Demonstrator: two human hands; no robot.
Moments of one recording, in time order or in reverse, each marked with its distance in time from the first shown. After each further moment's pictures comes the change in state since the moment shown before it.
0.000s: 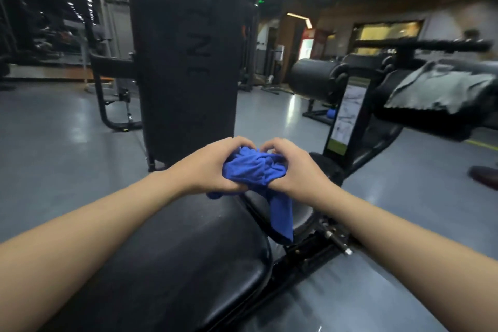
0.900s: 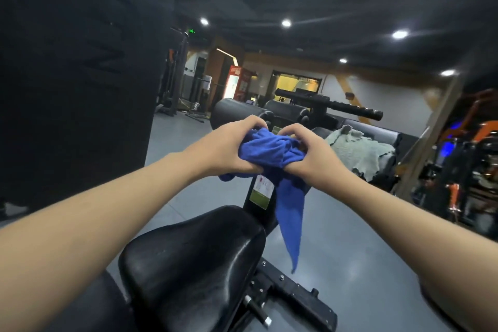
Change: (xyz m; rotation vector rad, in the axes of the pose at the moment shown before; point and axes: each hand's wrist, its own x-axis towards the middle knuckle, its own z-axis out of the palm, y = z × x) left_hand 0.254 0.041 0.031 -0.162 0.092 0.350; right_hand 0.082 0.085 -0.191 -0.318 0.236 0.088
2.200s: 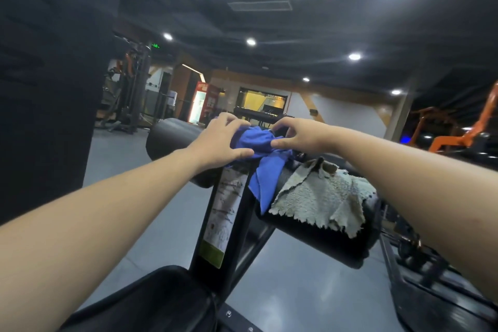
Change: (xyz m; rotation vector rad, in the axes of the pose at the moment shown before) left_hand 0.211 -0.086 0.070 0.175 0.128 -0.043; right_hand 0.158 0.122 -0.103 -0.564 -0.332 0.290
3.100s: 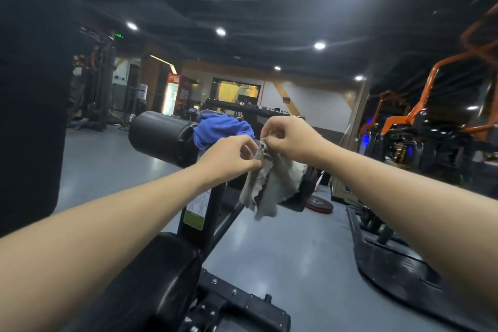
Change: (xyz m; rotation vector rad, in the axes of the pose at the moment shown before) left_hand -0.100 0.133 -0.009 -0.255 -0.126 0.031; right_hand -0.159 -0.036 0.001 0.195 0.344 -0.050
